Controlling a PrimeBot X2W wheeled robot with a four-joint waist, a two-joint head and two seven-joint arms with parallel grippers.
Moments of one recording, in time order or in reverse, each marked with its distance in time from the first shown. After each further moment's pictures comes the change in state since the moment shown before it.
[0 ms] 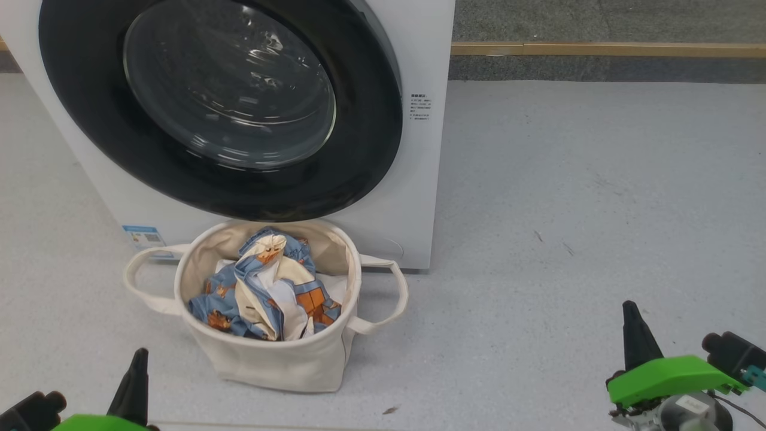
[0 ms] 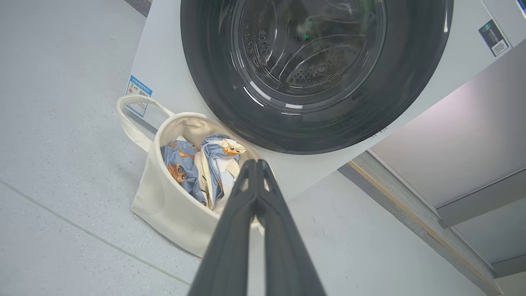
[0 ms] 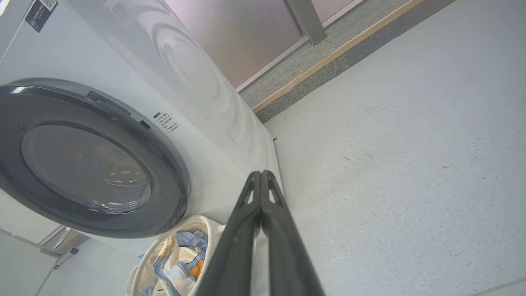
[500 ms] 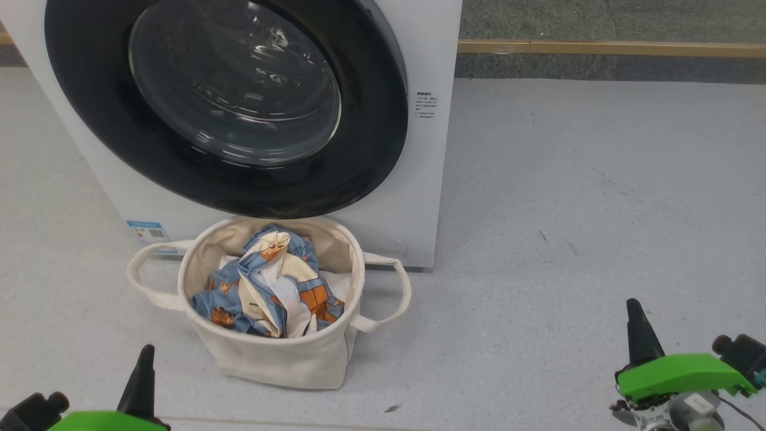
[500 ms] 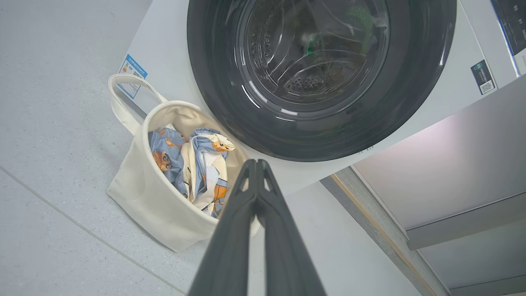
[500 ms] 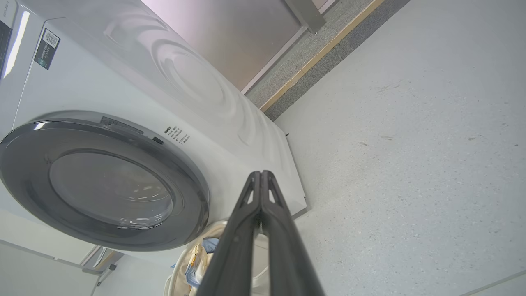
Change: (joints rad) left arm 0.000 -0.046 0.035 -0.024 -0.108 0.000 0.042; right arm 0.003 0.000 -0.009 -0.029 0.171 0.000 0.044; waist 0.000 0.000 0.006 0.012
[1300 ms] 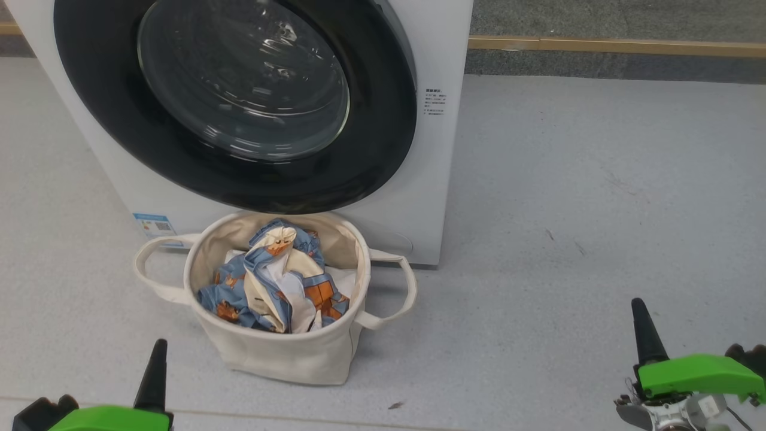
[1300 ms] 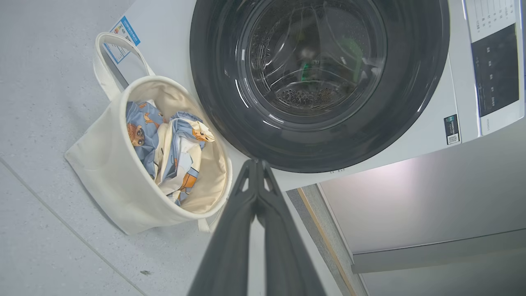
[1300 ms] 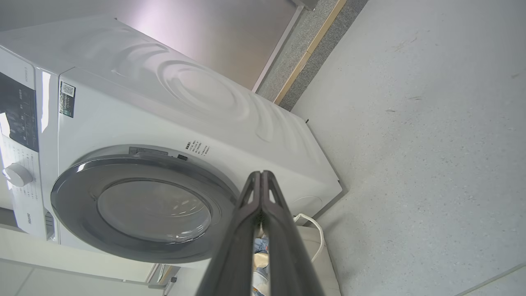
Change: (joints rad) left arm 0.001 -0.076 0.052 -0.035 -0.174 0.000 0.068; right arm 0.012 0.000 -0.019 -0.041 0.268 0.000 0.070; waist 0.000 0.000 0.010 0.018
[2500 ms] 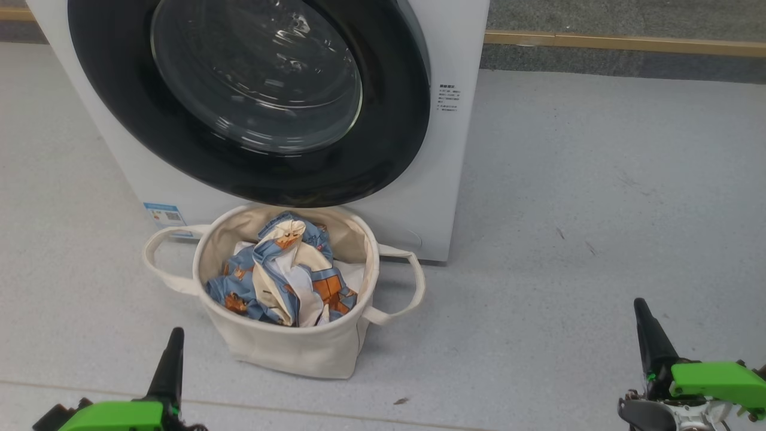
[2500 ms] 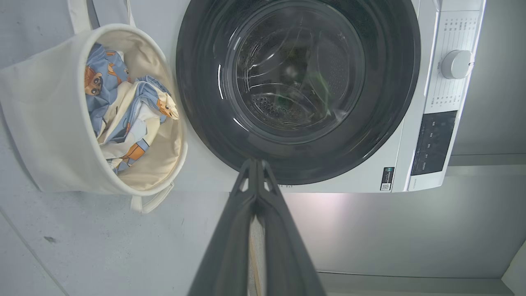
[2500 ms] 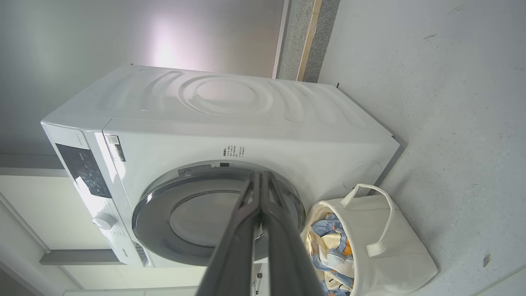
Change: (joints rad) left arm 0.001 -0.112 0.082 -0.057 -0.260 0.000 0.104; right arm 0.033 0.004 -0.021 -0.062 0.405 0.000 0.098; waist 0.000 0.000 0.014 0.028
